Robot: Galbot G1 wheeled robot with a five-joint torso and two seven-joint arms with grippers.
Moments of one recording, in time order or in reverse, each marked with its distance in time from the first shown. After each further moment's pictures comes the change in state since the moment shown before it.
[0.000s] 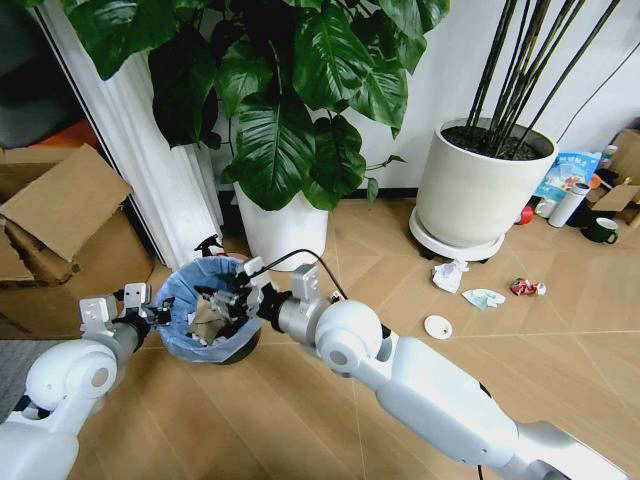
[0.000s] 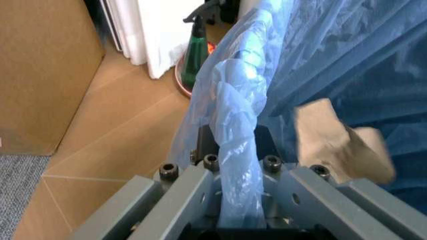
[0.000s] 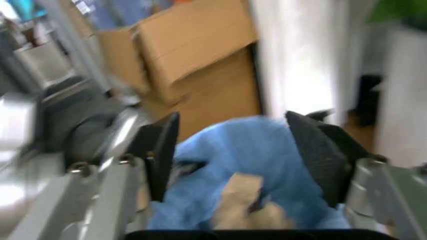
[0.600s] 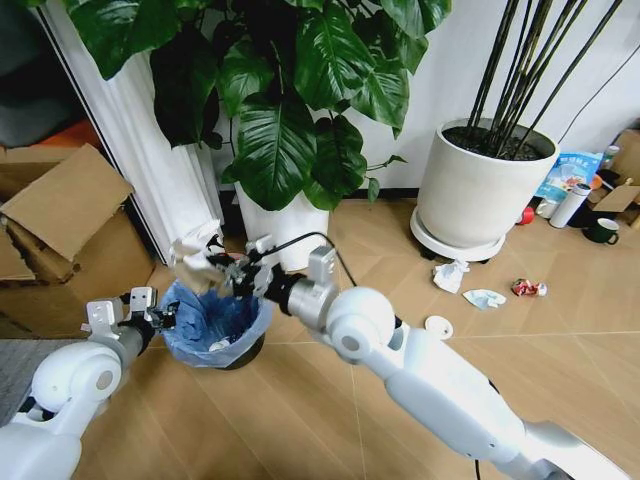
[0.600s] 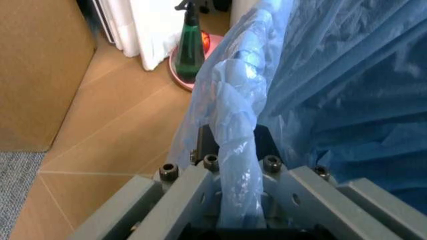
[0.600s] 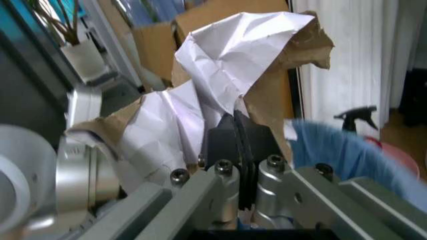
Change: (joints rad) left arm -0.001 0.034 0.016 0.006 -0.015 0.023 0.016; right arm -0.007 -0.018 -0.048 0.027 0.049 0.000 -0.078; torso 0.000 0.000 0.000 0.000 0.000
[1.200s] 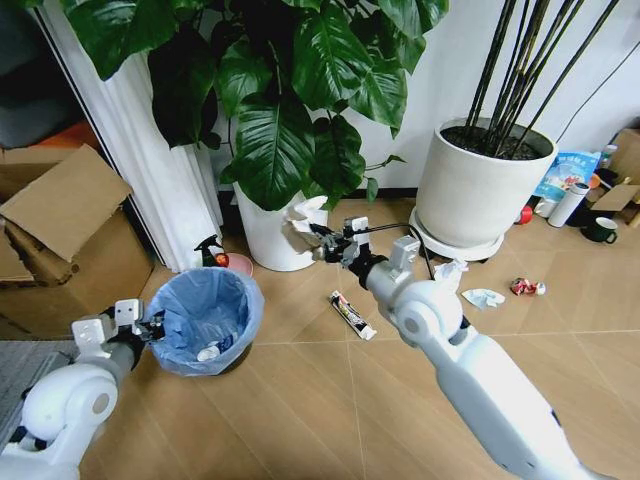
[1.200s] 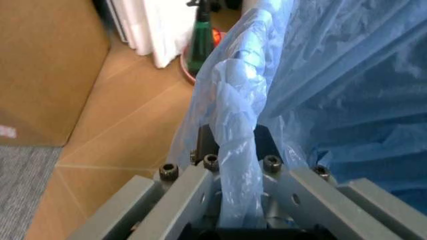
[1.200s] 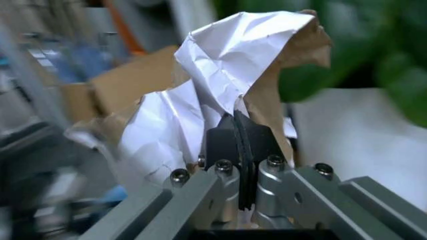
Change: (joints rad) left arm 0.049 -0.026 -0.013 -0.021 0.068 -0.015 -0.008; right arm -0.187 -0.123 0.342 0.109 -0.050 0.046 -0.051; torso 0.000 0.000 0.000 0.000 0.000
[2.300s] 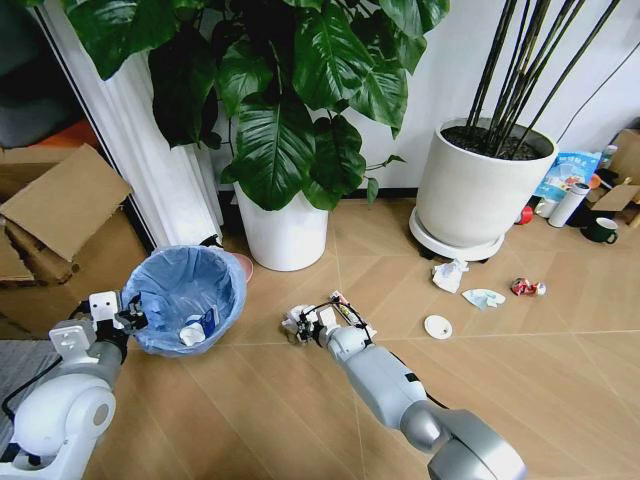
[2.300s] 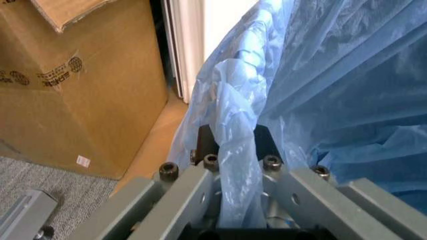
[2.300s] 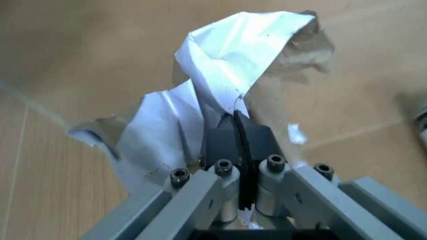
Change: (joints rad) left arm 0.098 -0.157 -0.119 -0.115 0.197 -0.145 -0.047; right arm 0.228 0.487 -0.029 -1.396 -0.637 0.260 -0.222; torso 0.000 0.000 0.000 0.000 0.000
